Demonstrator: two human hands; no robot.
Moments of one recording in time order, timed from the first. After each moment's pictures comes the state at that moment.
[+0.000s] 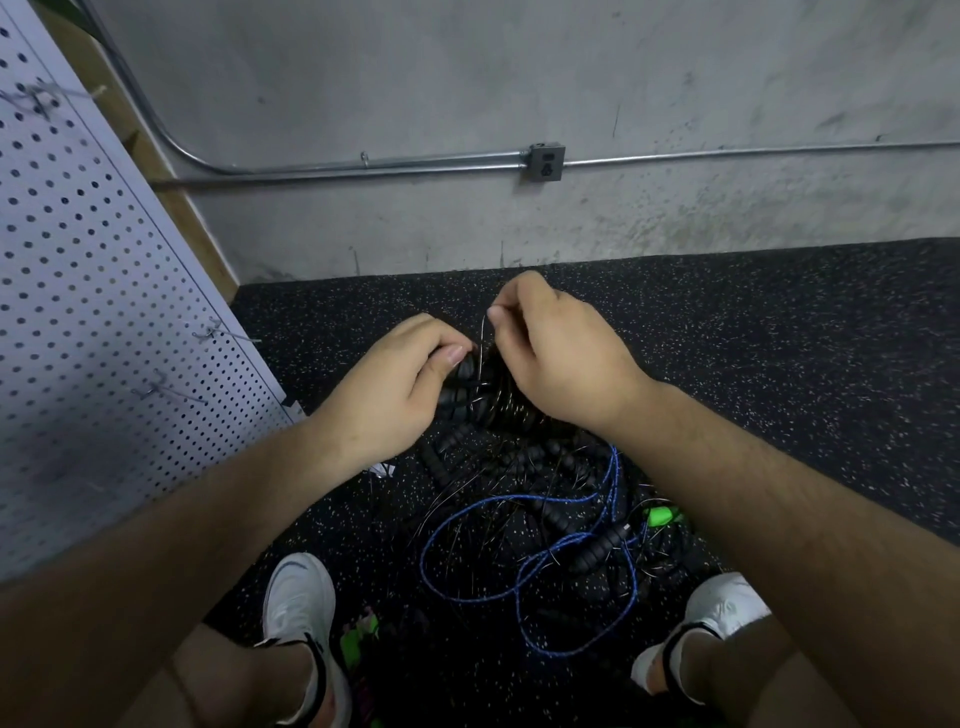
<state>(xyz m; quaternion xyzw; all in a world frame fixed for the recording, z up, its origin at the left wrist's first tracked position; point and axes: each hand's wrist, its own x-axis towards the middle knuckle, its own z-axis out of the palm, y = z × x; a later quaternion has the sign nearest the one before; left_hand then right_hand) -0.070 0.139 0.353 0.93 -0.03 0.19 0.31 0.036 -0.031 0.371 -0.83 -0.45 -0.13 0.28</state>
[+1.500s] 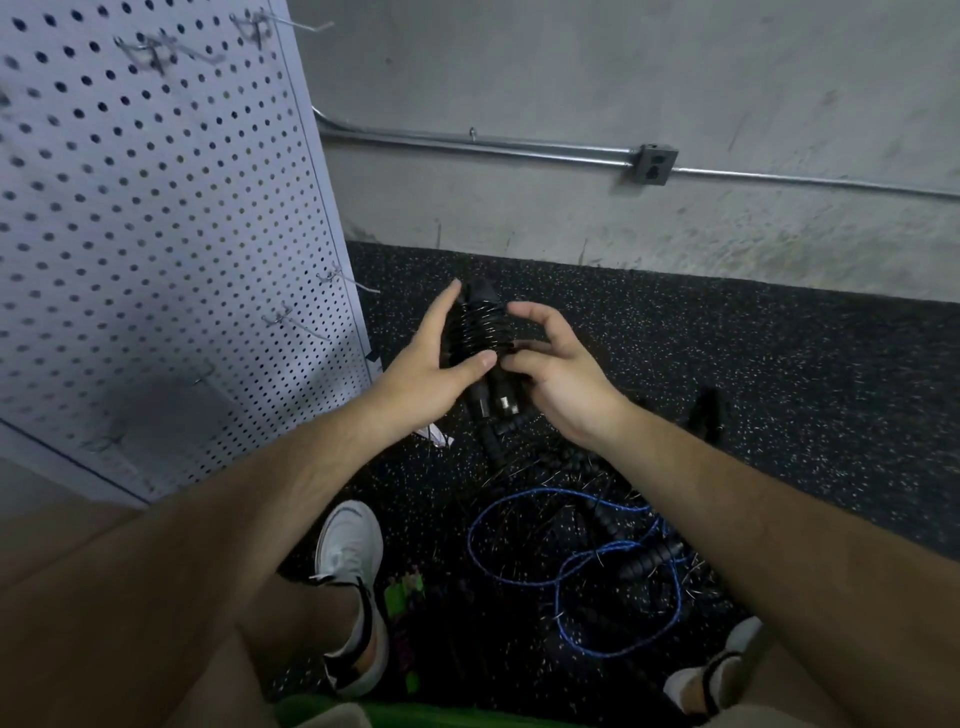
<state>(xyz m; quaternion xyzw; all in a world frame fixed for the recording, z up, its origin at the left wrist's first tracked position) -0.116 0.214 0.298 0.79 0.19 0.11 0.58 -0.002 0.072 0.297 -0.61 -0.21 0.36 0.68</state>
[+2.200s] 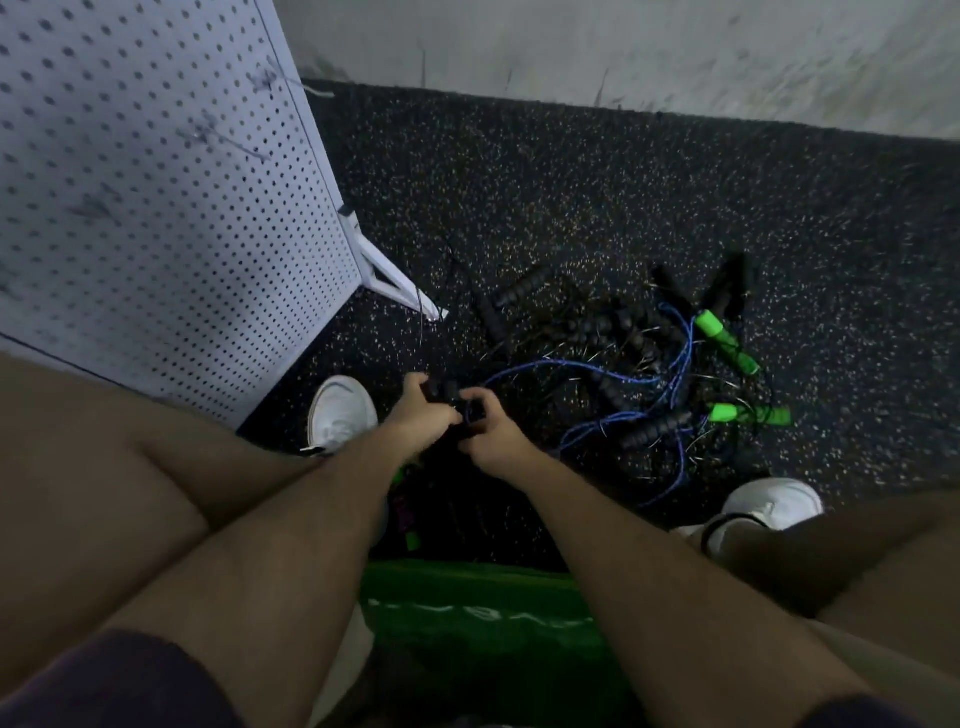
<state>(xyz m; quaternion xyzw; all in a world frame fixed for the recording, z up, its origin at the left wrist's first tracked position) -0.168 0.161 0.080 0.67 0.49 -0.18 0.53 -0.104 0.029 0.043 -0.76 -0.16 0.47 0.41</state>
